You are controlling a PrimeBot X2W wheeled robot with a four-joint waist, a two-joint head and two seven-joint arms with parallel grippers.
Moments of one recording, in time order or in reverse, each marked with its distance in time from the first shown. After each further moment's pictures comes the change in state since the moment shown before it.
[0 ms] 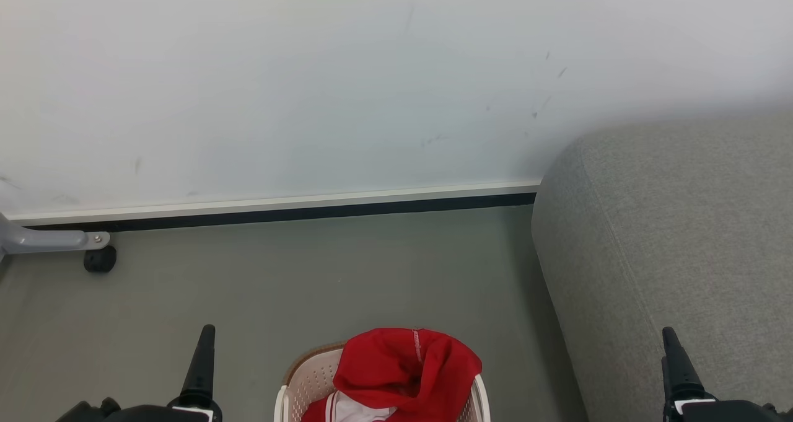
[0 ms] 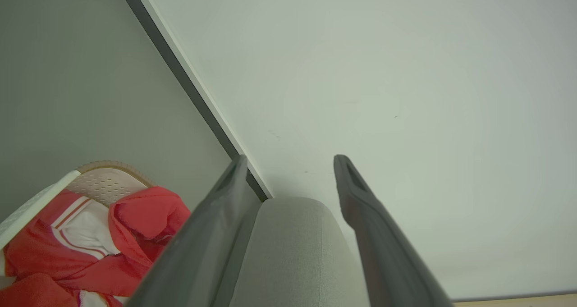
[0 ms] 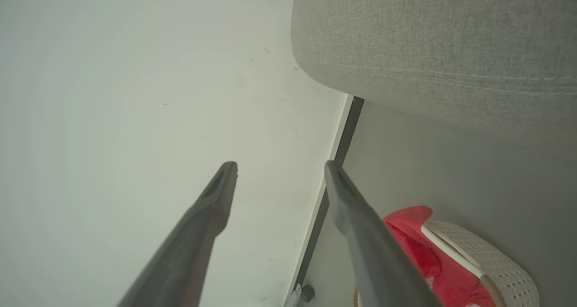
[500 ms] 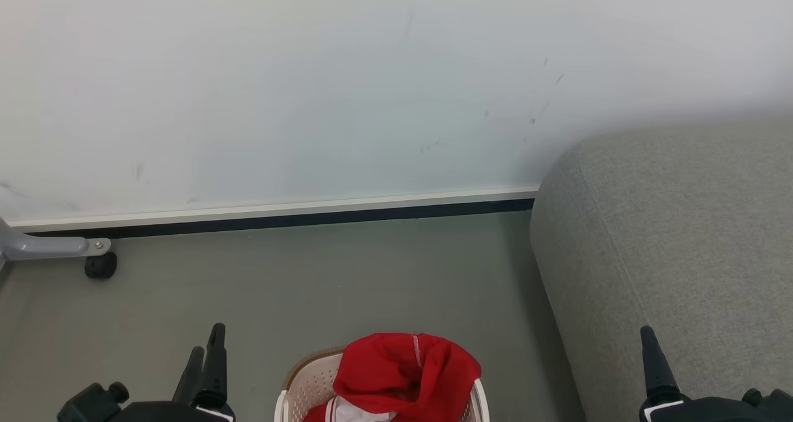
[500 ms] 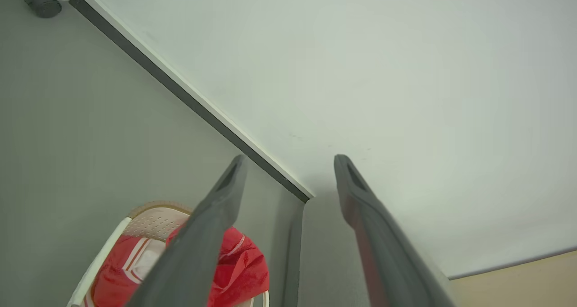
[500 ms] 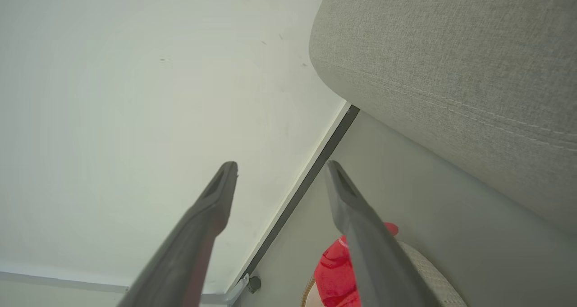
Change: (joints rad) left arm 0.010 0.041 -0.065 -0.045 0.266 0.051 -0.047; right arm 0.017 -0.015 0.077 -0.044 -0.246 -0.035 -0.047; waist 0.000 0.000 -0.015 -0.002
